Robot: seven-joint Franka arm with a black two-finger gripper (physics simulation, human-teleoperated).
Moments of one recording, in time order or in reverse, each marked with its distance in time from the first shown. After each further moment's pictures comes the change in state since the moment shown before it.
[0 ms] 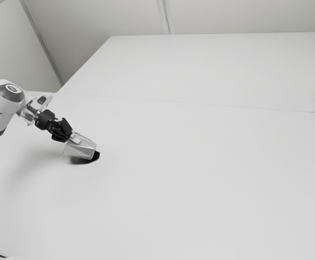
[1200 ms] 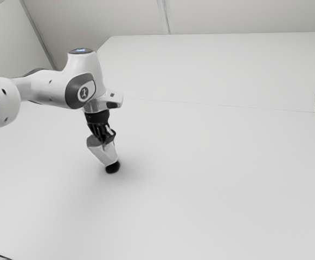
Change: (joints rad) arm -0.892 -0.448 0.362 -0.414 0.634 0.347 -0.350
